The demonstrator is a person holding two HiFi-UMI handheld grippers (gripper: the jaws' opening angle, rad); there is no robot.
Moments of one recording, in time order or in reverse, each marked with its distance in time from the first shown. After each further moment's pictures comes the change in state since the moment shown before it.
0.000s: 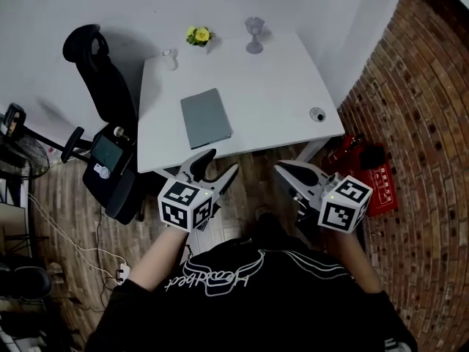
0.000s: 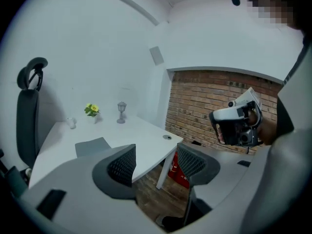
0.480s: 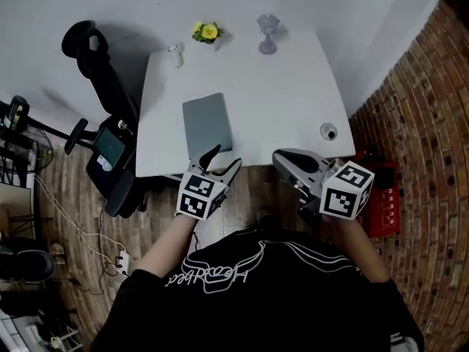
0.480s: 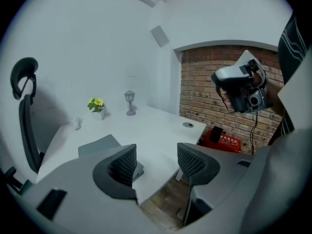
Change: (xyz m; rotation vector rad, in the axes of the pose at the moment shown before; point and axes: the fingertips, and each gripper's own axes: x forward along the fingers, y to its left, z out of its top) left arm 0.091 0.061 -0.023 0.090 0.130 0.150; right arm 0.050 -0.081 0.041 0.016 0.100 0.092
